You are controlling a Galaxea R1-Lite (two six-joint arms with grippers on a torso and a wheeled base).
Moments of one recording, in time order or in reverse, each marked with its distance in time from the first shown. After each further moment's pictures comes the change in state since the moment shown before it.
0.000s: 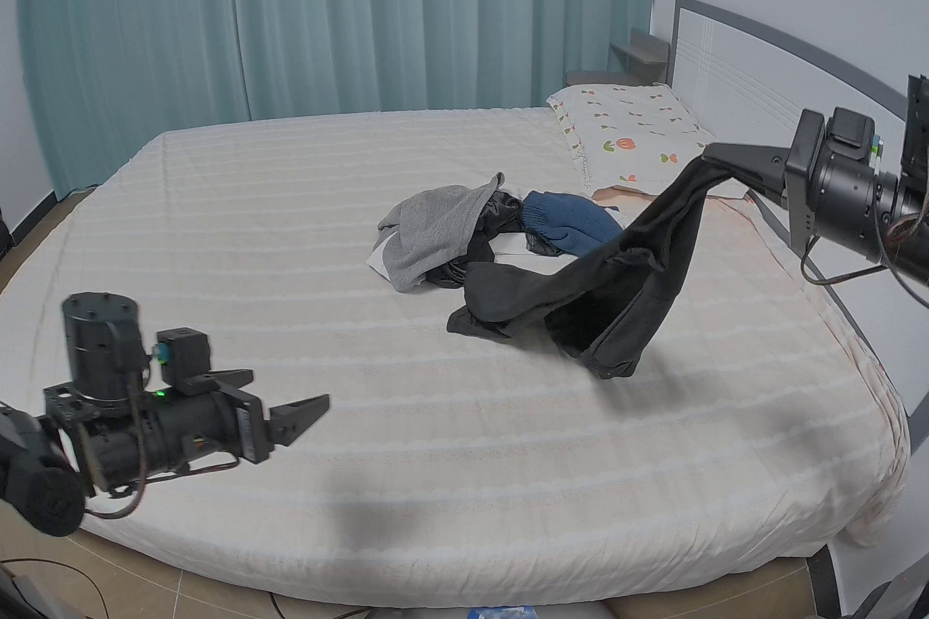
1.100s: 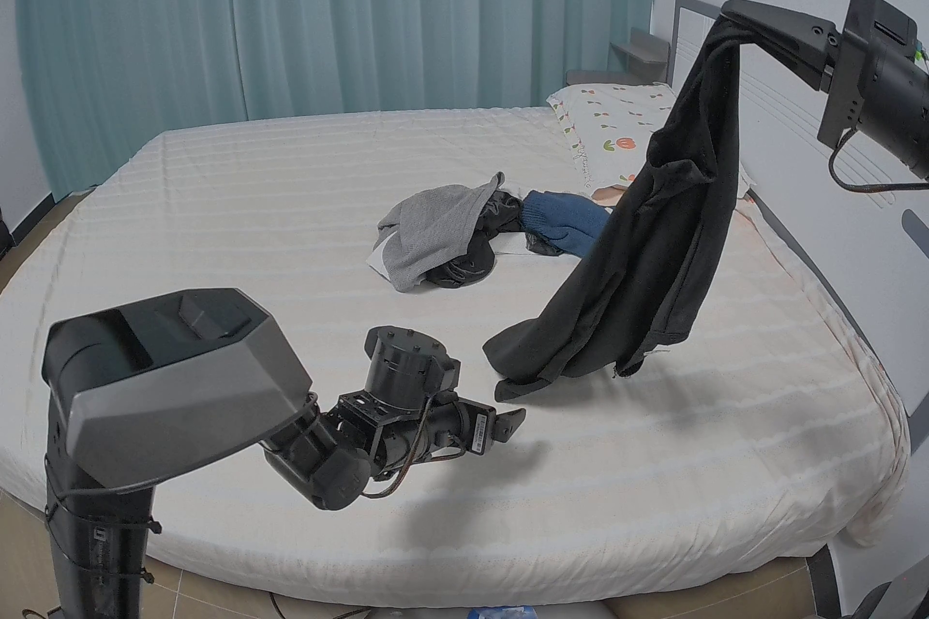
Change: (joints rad) left arm -0.230 0.759 -0.597 -0.131 0.067 -0.089; right arm 0.098 -0.047 -0.172 -0.001 -0.012 -0.005
